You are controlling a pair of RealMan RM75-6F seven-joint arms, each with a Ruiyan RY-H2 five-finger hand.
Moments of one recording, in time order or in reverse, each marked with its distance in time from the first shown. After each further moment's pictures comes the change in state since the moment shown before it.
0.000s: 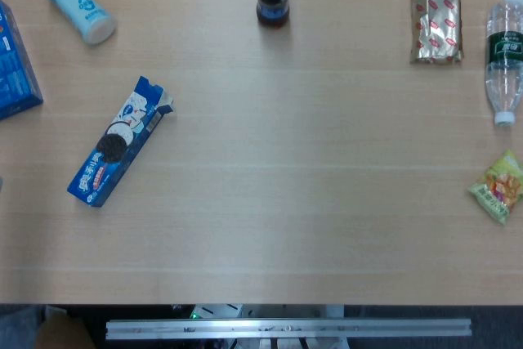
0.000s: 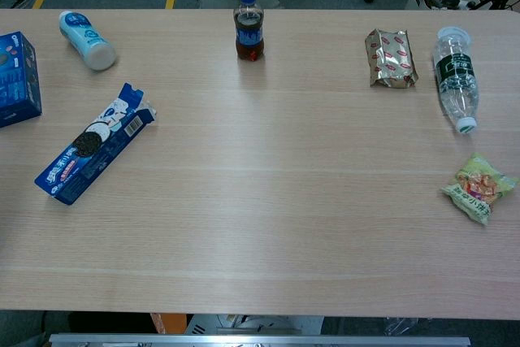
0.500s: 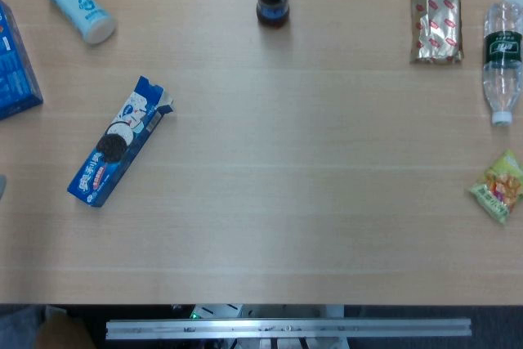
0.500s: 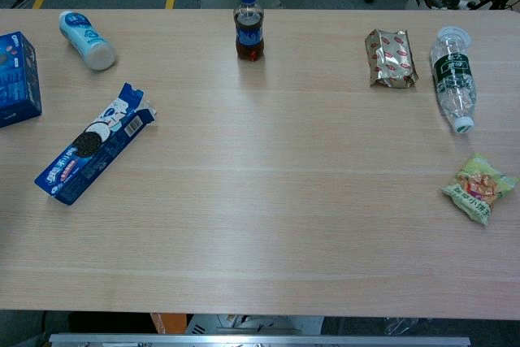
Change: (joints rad) left arm -0.012 0.000 -0.002 -0.003 -0.004 -0.022 0.011; right arm 0.005 -0.005 0.008 0.000 0.003 -0.003 -0.003
